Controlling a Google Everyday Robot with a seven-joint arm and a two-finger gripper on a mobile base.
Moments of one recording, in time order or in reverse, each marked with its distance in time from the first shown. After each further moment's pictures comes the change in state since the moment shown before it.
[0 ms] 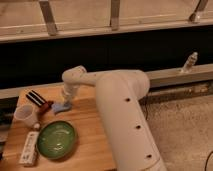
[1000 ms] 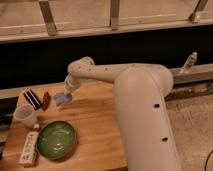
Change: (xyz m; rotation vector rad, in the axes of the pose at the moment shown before) arm -0.020 -0.004 -0.086 0.057 -0.135 -0.046
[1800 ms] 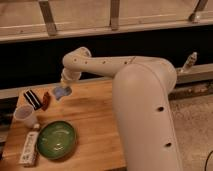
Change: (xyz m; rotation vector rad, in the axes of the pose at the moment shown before) arm -0.029 0.012 -0.034 0.047 -0.016 -0.105
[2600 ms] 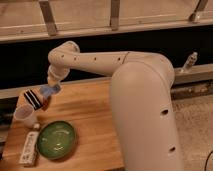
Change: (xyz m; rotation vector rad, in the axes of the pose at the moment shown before) arm -0.033 0.066 -0.029 -0.024 -0.047 -0.191
